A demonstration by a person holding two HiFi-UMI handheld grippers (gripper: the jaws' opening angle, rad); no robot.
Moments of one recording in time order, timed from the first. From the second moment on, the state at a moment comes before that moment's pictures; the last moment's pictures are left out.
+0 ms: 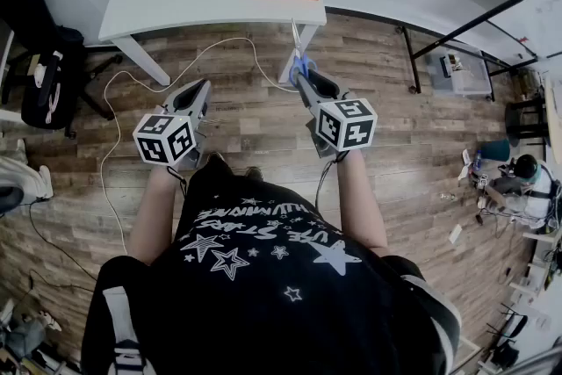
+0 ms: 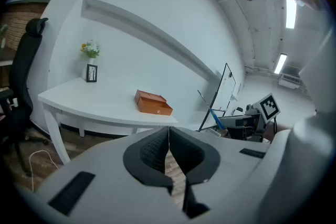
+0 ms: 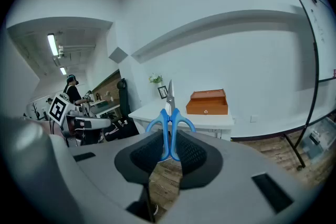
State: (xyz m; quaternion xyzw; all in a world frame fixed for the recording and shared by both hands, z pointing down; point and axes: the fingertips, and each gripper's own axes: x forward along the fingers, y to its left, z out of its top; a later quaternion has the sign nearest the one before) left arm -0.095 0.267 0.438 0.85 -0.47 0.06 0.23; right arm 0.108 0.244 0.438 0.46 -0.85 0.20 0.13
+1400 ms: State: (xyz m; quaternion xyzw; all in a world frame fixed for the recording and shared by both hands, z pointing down) left arm -0.092 -0.001 0.488 0.86 -0.42 0.11 0.25; right arm 0.114 0.001 0.494 0.49 -0.82 0.23 0.20
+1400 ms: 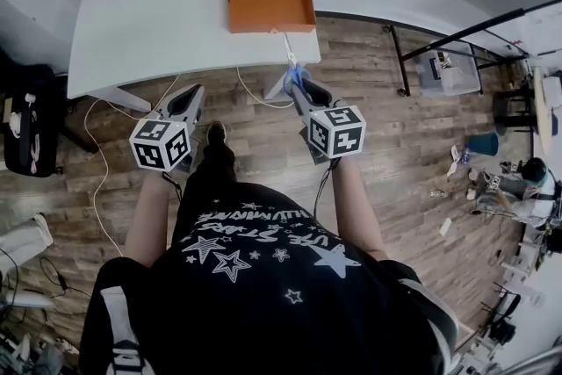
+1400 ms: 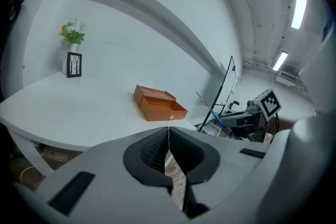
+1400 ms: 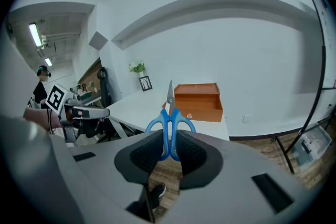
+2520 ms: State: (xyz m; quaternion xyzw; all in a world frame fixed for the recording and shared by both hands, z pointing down) left arm -0.156 -0.300 0.507 0.88 -0.36 0.11 0.29; right arm 0.067 -0.258 0.556 0.39 -0.75 0.13 0.51
